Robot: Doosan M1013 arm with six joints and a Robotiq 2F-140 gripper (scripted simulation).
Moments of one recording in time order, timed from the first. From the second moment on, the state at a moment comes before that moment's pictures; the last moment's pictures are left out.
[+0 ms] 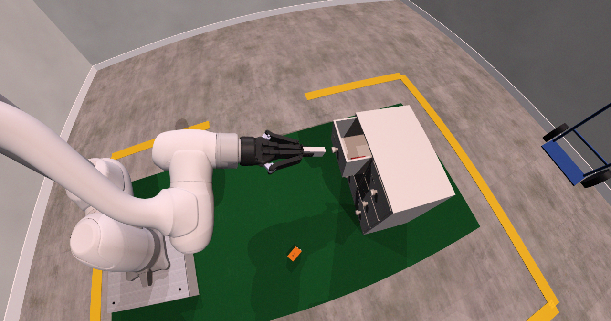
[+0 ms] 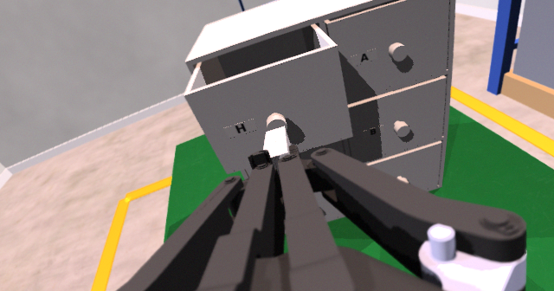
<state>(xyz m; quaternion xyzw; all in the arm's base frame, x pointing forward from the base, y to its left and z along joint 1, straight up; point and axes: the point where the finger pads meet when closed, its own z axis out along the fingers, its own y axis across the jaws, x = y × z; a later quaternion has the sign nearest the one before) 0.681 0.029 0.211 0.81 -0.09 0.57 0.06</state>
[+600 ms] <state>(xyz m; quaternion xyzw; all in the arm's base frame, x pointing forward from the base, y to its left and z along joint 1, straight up) 0.705 0.023 0.211 0.81 -0.09 0.57 0.06</state>
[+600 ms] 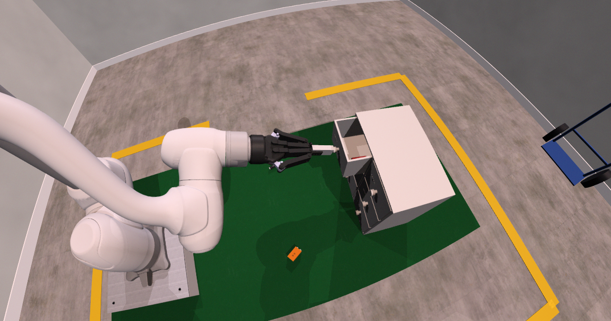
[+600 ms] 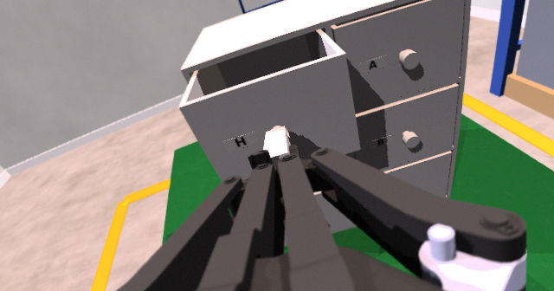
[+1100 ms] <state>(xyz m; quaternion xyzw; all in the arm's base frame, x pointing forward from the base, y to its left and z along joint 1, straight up) 0.728 0.018 0.212 0.81 -0.09 0.57 0.06</state>
